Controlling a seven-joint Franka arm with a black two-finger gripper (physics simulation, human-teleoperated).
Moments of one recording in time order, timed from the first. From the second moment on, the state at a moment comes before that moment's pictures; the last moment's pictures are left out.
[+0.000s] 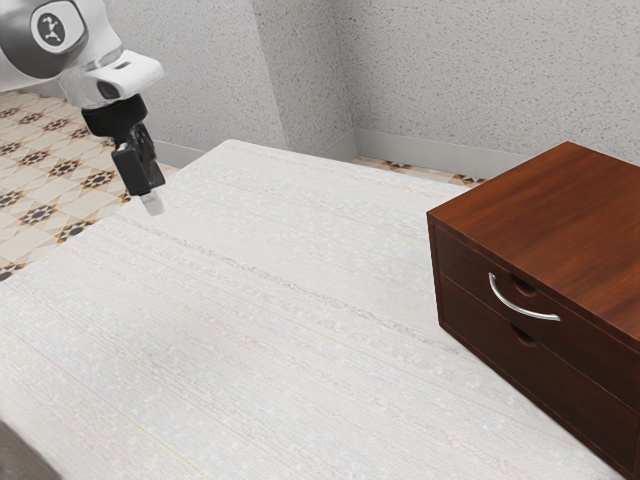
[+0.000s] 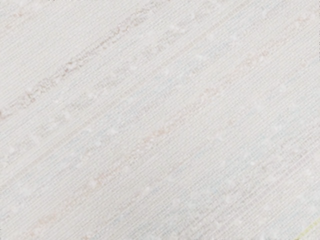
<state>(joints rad) 0.15 0.19 0.26 -1.18 -0.15 1.37 1.04</state>
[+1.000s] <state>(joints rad) -0.04 0.03 0.25 -1.18 -0.11 1.41 1.29</state>
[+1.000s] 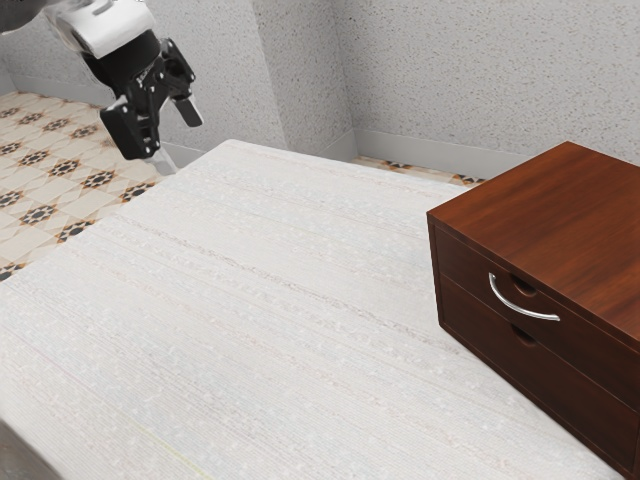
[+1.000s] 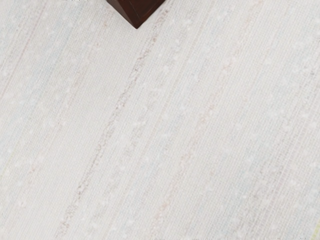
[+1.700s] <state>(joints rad) -0.14 -0.23 0.10 -1.68 0.15 1.63 1.46</state>
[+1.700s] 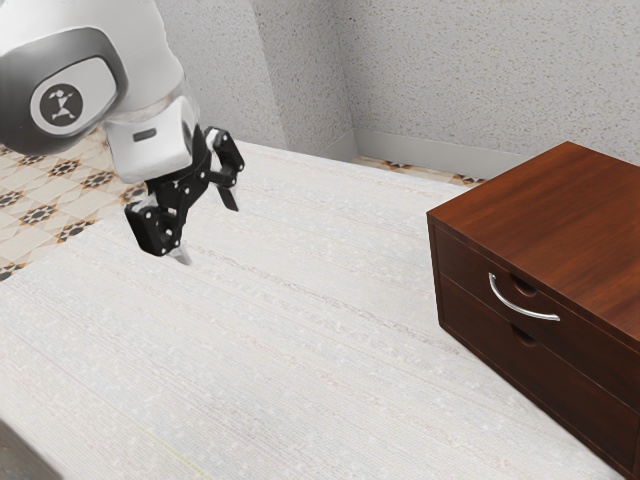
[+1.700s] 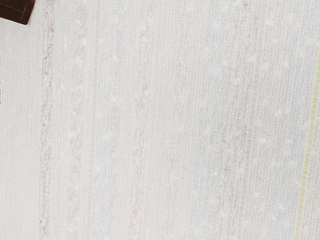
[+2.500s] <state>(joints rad) -0.37 -0.12 0.10 -1.83 0.21 1.98 1.51</state>
